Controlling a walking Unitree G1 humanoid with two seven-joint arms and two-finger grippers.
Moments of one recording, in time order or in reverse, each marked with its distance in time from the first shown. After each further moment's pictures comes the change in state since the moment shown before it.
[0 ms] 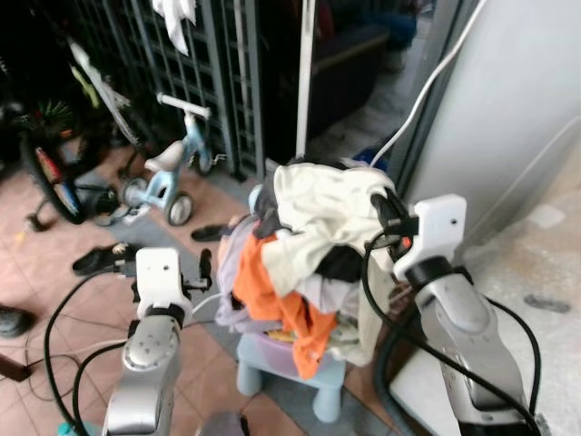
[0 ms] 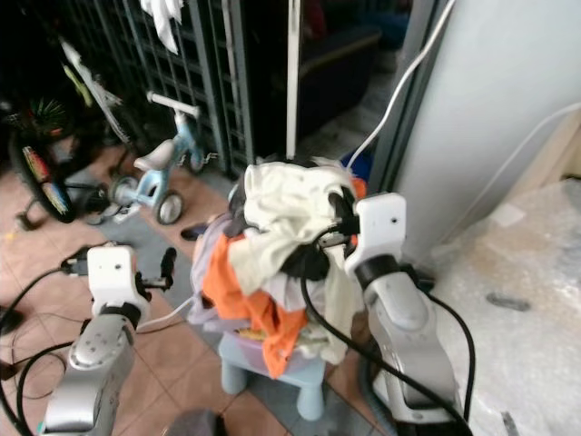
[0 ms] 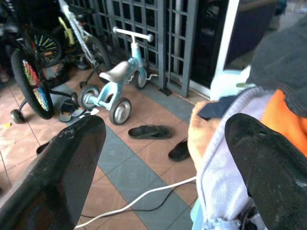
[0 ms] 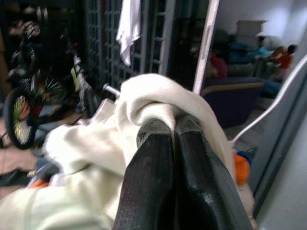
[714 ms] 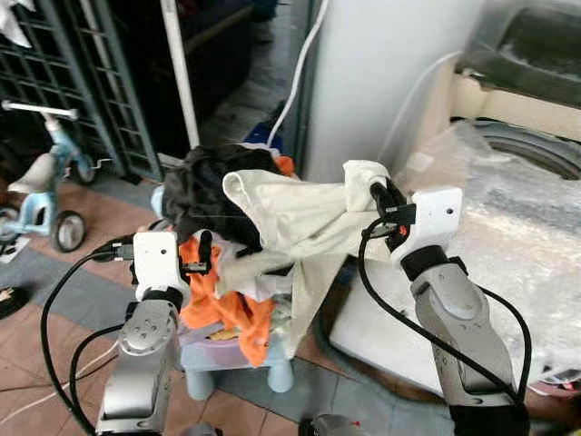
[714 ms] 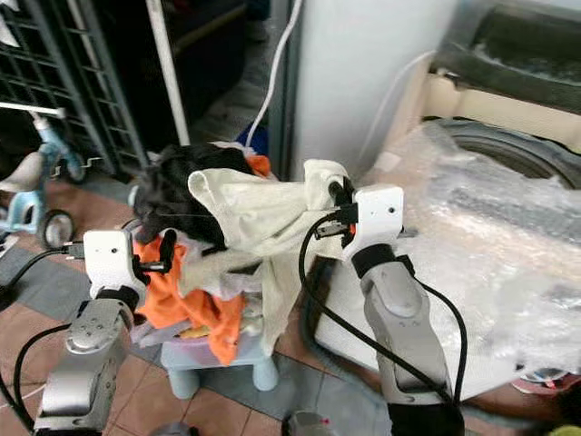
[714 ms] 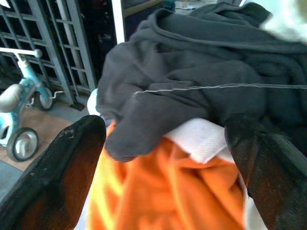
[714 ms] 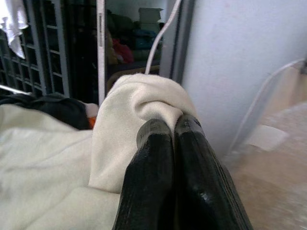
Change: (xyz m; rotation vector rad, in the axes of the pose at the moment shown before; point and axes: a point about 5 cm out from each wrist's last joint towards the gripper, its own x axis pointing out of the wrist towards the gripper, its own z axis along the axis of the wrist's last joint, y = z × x) left arm 0.004 0.001 0.005 -0.012 -0.030 -0.021; right arm 0.011 0.000 0.006 0.002 -0.024 -0.014
